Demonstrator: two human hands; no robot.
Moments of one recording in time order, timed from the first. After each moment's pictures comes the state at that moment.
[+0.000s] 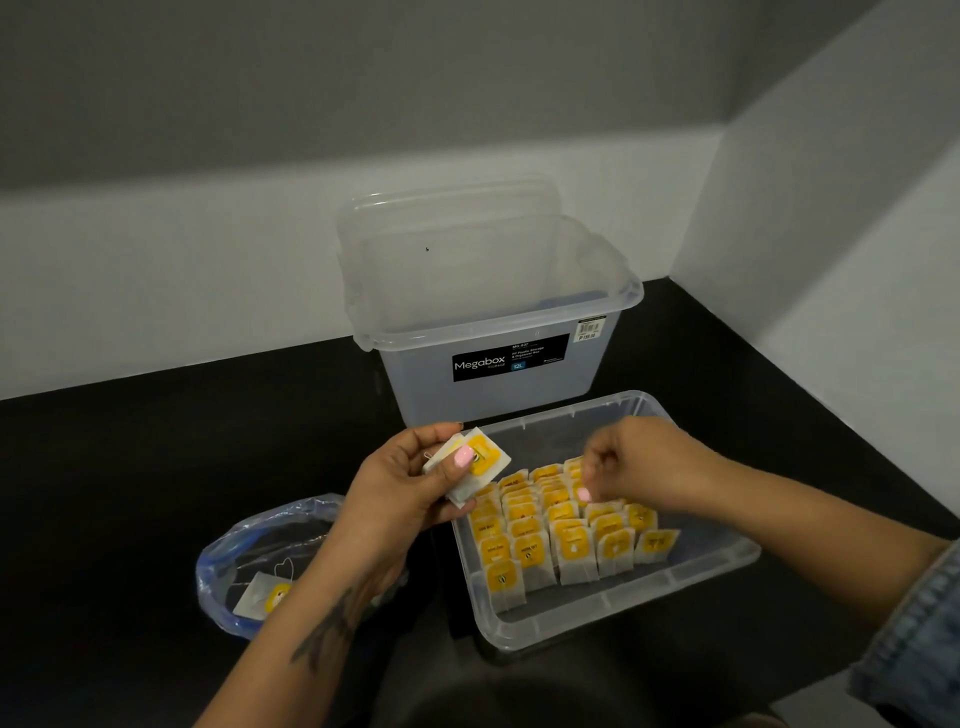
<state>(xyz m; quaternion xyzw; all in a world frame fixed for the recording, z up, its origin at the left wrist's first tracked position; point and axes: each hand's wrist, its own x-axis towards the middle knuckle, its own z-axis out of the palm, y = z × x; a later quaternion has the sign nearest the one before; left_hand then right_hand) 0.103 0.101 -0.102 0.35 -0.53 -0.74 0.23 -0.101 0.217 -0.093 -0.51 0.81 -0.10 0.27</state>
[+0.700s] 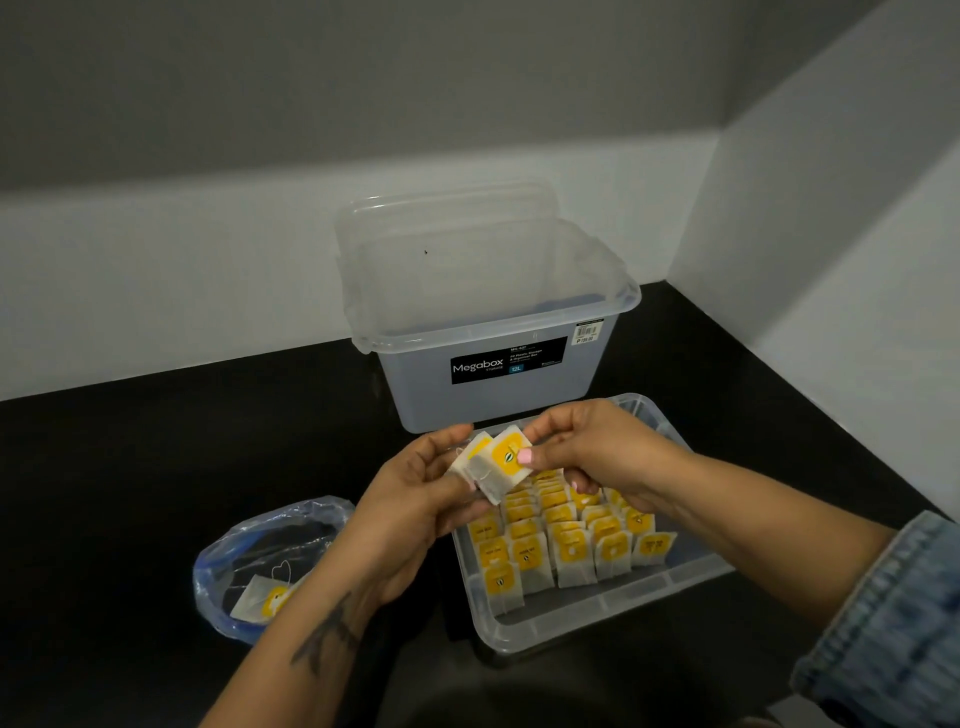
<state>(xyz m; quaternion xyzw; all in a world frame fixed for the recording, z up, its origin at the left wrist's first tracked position) 0.101 0.108 -0.101 0.32 -0.48 -0.79 0.18 -0.071 0.193 -0.080 -0.34 0.71 -0.40 0.46</state>
